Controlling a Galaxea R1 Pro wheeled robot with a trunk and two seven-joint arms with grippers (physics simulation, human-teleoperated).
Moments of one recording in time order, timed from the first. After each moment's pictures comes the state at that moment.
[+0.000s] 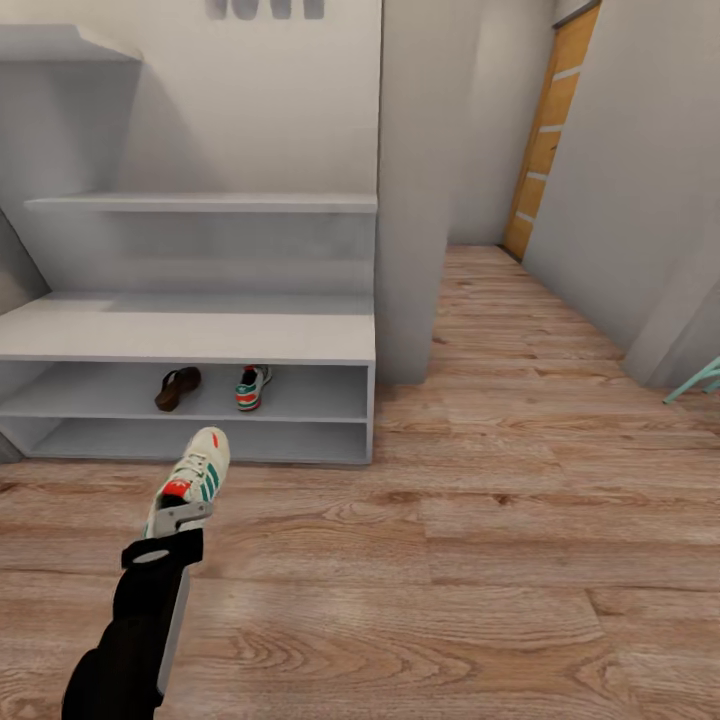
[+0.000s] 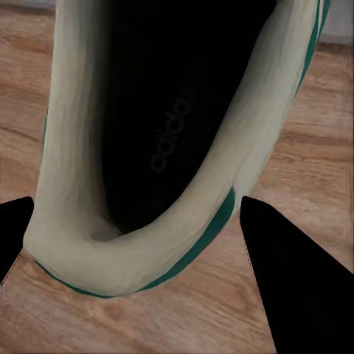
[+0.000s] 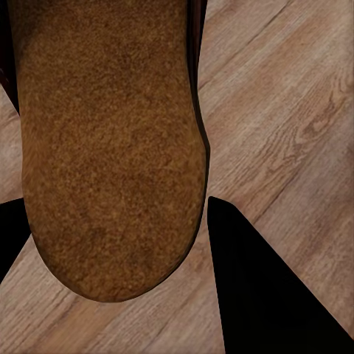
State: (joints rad) left arm -0.31 -0.13 0.22 -1.50 -0.21 0.77 0.23; right arm -0.10 -0.34 -0.89 -1.46 -0.33 0.85 0.03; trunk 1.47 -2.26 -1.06
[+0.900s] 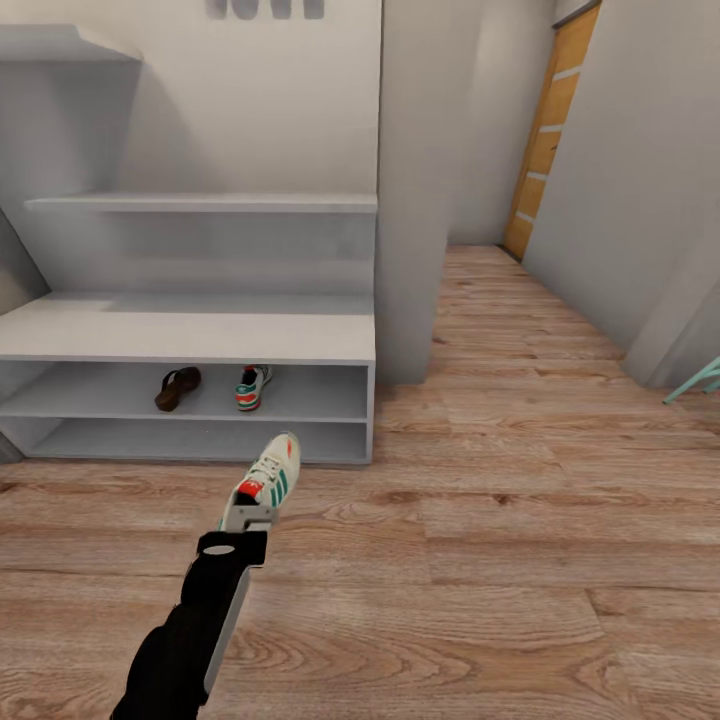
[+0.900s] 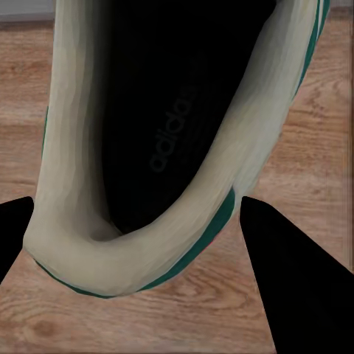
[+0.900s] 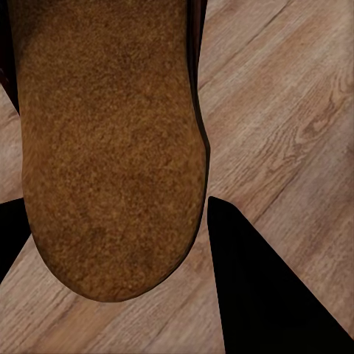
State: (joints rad) left arm -0.35 -0.13 -0.04 -1.36 -0.12 0.77 0.24; right arm -0.10 -0.34 -0.89 -1.46 -0.33 0.85 0.03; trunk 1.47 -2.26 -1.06
